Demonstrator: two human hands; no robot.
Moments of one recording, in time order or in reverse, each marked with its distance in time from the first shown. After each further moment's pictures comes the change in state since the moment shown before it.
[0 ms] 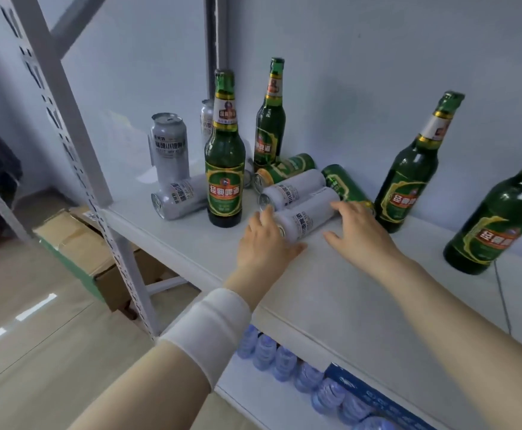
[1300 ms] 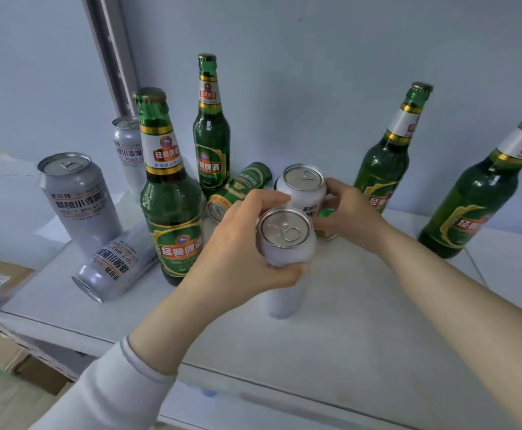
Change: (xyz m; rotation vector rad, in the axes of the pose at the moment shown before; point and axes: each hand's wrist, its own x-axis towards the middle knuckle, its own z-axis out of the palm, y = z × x) left_hand 0.060 0.000 -0.082 -0.354 -0.268 0.608; right_hand 0.079 0.016 -0.008 0.629 0.169 0.113
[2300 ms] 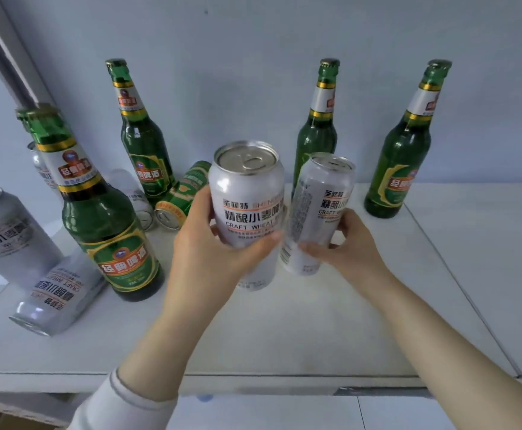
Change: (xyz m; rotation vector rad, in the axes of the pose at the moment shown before) left_hand -0.002 0.034 0.035 -0.236 0.182 -0.070; right_hand -0.102 0.041 -0.008 0.291 0.400 0.249
